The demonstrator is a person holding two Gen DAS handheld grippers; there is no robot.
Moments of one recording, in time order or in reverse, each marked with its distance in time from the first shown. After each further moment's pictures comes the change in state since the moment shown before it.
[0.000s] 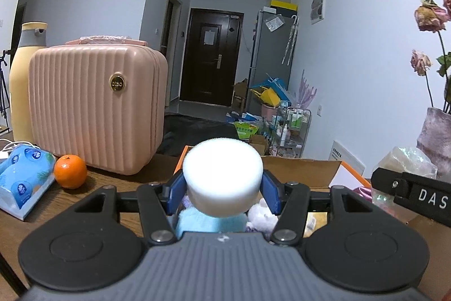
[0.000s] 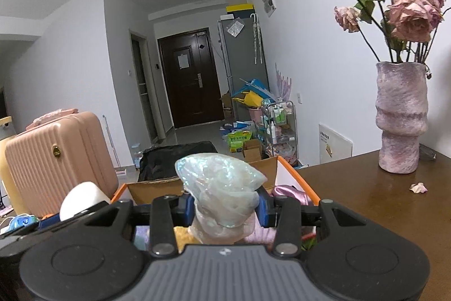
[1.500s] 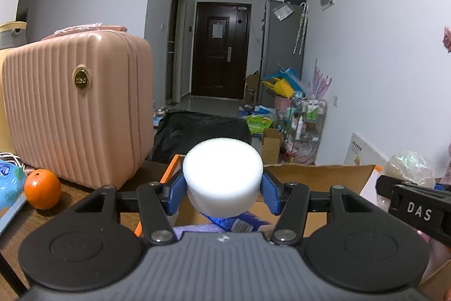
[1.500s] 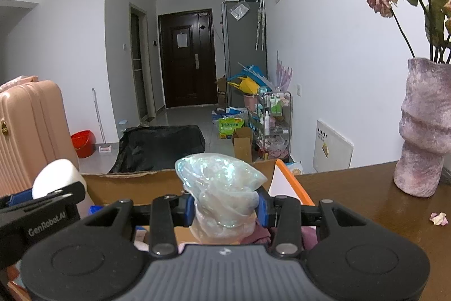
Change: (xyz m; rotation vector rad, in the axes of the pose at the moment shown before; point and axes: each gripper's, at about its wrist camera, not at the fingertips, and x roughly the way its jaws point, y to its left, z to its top) left arm 0.095 -0.015 0.008 0.048 0.034 0.076; right arm 0.103 -0.005 0.003 -0.101 0.079 -0.048
